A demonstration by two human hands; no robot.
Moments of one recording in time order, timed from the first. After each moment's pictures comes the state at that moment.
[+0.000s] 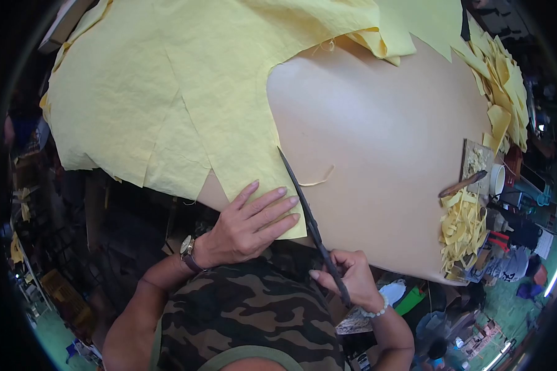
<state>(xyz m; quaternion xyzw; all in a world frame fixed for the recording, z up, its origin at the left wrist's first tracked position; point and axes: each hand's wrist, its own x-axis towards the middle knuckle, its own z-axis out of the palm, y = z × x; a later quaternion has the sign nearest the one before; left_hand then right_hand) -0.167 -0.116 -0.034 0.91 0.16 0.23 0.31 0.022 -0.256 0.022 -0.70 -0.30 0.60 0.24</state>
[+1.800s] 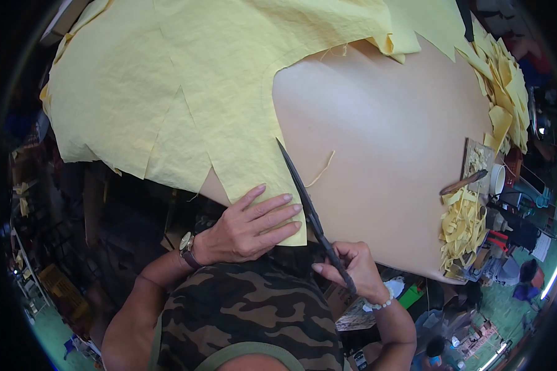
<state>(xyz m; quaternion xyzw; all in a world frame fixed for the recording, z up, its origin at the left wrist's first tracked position) -0.175 -0.123 -0.040 0.91 0.11 0.24 0.32 0.026 -0.245 0.027 -0.69 -0.28 0.63 0.22</state>
